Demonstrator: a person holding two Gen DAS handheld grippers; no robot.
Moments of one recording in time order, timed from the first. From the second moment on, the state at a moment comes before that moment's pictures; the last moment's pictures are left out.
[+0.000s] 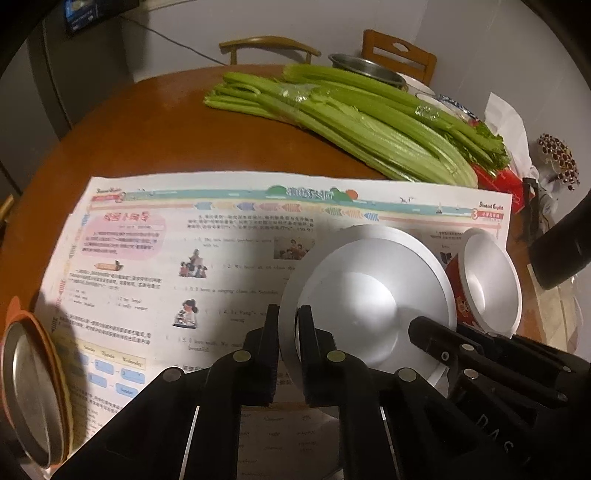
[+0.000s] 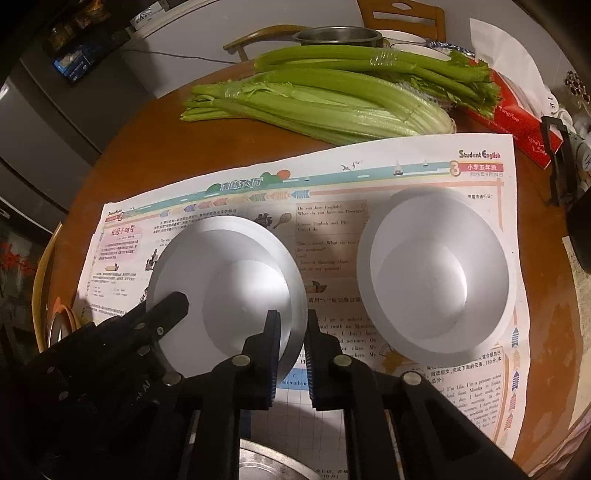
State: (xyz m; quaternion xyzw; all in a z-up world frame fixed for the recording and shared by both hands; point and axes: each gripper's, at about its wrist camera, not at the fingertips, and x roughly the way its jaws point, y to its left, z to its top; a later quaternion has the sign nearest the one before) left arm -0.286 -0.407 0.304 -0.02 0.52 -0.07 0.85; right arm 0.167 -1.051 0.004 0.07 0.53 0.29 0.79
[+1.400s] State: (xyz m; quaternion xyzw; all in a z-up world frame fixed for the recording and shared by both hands) left arm -0.452 -0.402 0.346 -0.01 0.48 -0.10 0.87; right arm 0.017 -1.127 0.031 0.06 0.47 0.29 0.83
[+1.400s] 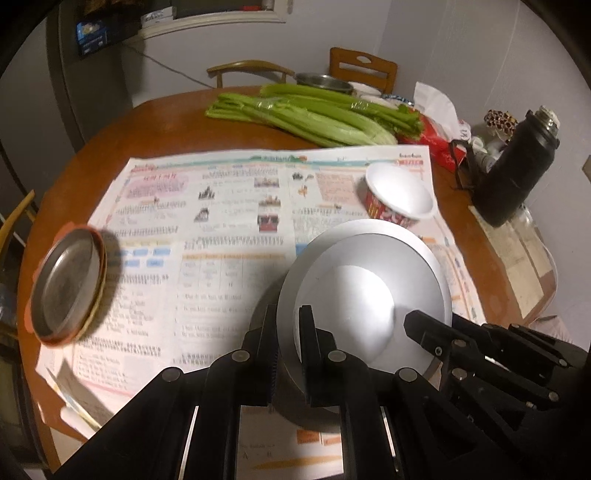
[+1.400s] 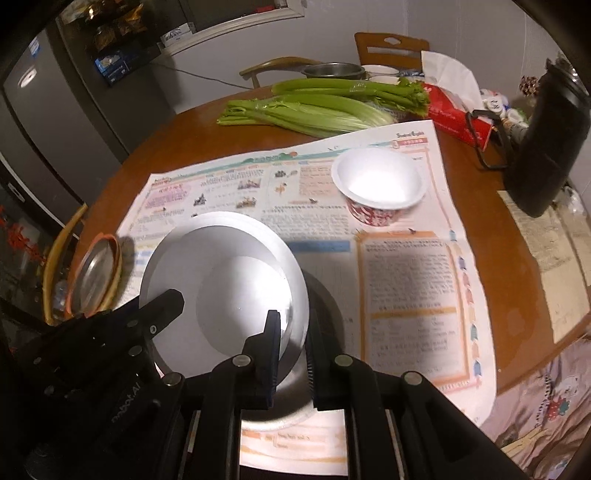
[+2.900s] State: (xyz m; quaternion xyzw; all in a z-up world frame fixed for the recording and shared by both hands) left arm -0.445 -0.395 0.343 -0.02 0.49 -0.09 0.86; right arm 0.017 -1.123 0.008 0.05 0.49 0.27 0.83
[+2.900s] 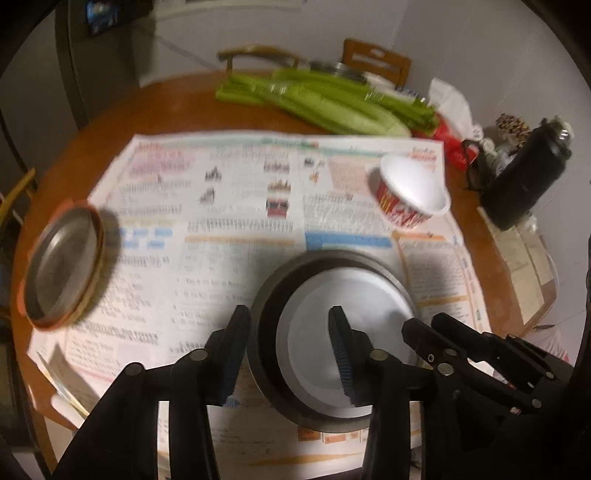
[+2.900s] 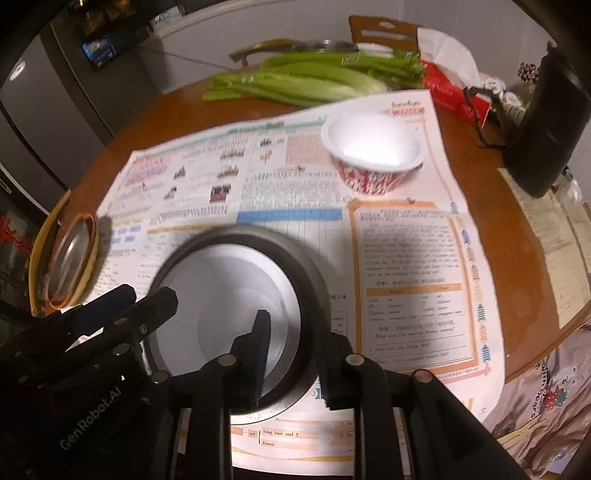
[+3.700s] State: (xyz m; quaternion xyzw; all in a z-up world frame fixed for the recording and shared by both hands) left arm -0.342 -0.480 0.342 -0.01 0.52 -0.16 0.84; right arm 0.144 -1.226 0.006 0.16 0.49 0.19 0.84
